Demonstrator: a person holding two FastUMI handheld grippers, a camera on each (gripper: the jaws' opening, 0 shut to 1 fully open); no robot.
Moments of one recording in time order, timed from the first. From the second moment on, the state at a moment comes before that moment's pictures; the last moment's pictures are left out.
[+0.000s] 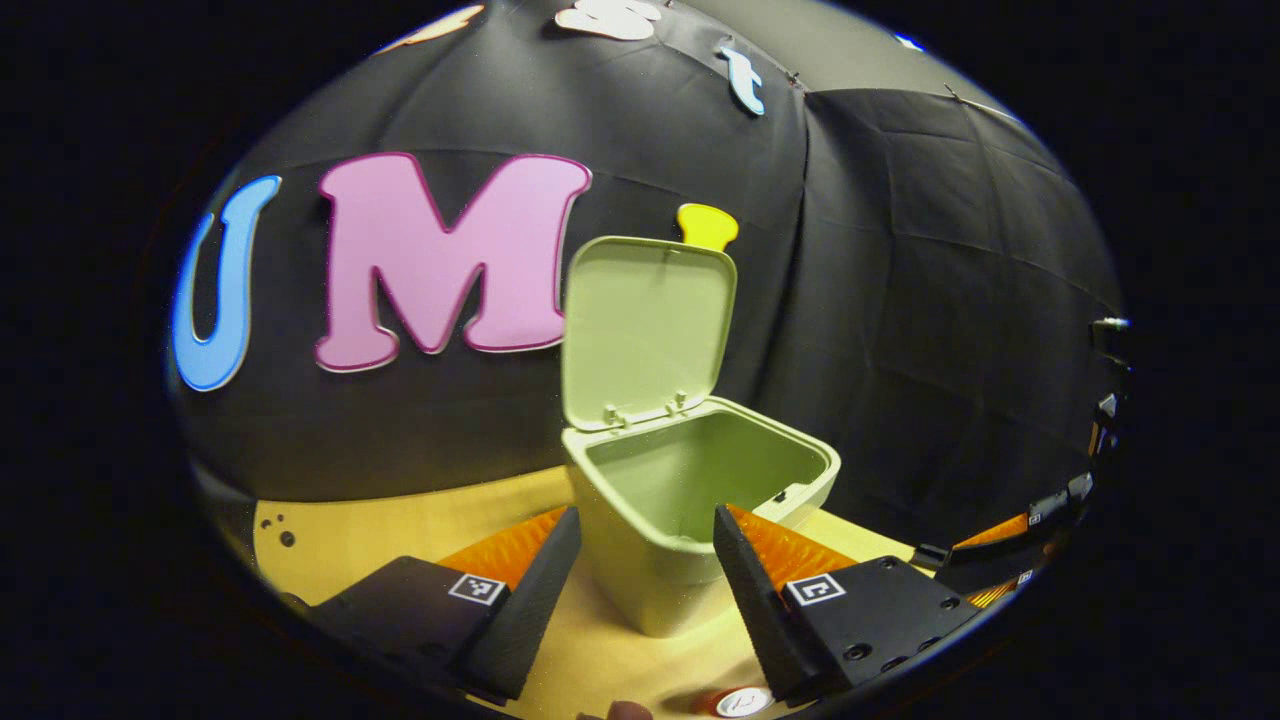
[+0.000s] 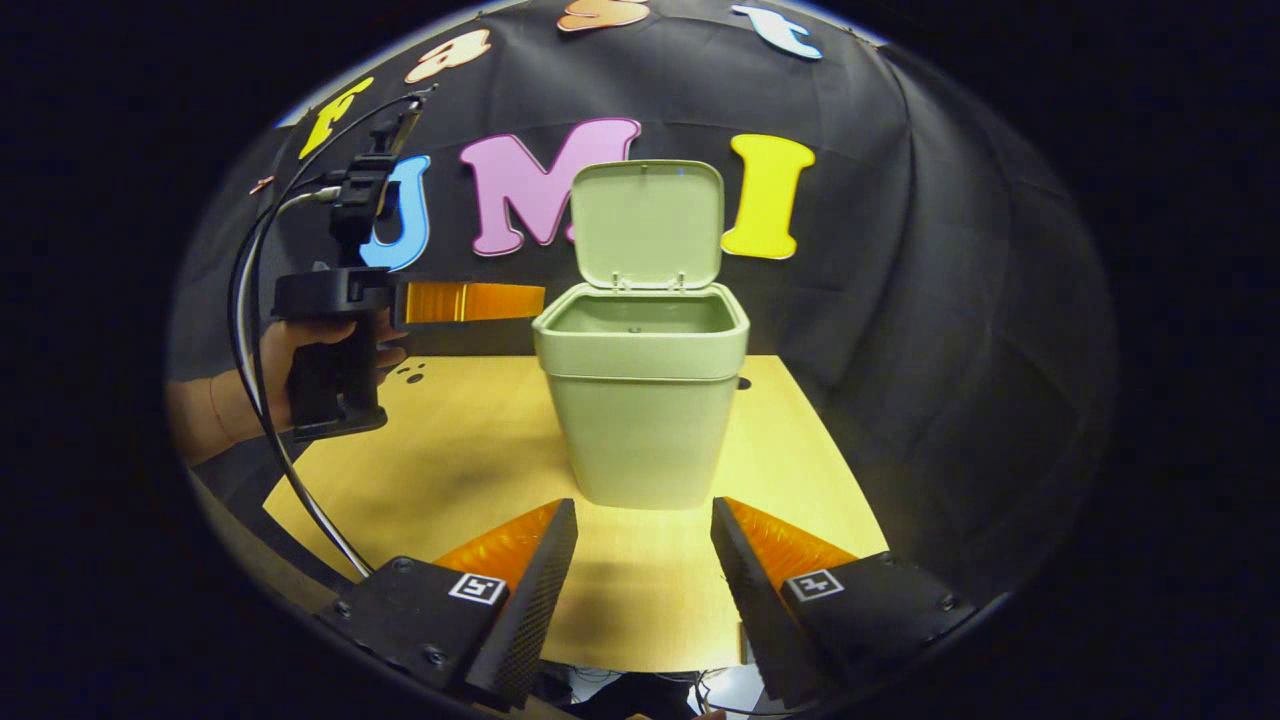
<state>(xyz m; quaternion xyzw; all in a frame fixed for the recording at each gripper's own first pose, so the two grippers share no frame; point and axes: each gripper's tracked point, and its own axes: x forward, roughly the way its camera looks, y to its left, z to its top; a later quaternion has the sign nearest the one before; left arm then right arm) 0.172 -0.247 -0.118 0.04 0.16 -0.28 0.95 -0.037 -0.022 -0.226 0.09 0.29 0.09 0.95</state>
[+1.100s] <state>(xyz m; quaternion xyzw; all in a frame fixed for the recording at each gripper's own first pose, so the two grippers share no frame) 0.021 -0.044 -0.158 0.00 0.23 -0.12 0.97 -0.047 0.130 -0.350 0.03 0.40 0.23 0.89</state>
